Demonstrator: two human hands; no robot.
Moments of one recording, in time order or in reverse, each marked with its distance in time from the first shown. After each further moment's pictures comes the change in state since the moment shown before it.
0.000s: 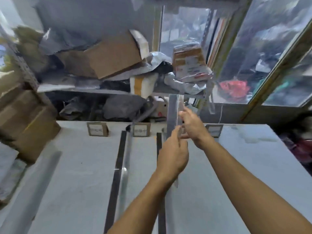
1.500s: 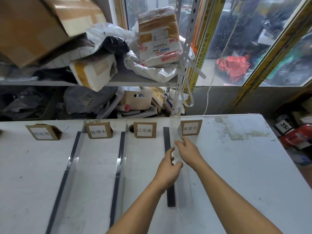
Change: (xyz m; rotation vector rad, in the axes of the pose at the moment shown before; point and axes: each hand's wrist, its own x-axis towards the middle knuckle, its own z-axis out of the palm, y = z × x) left_hand 0.103 -0.055 0.232 -0.279 -0.346 -0.440; right_hand 0.098 0.199 -0.149 -0.325 -0.006 0.340
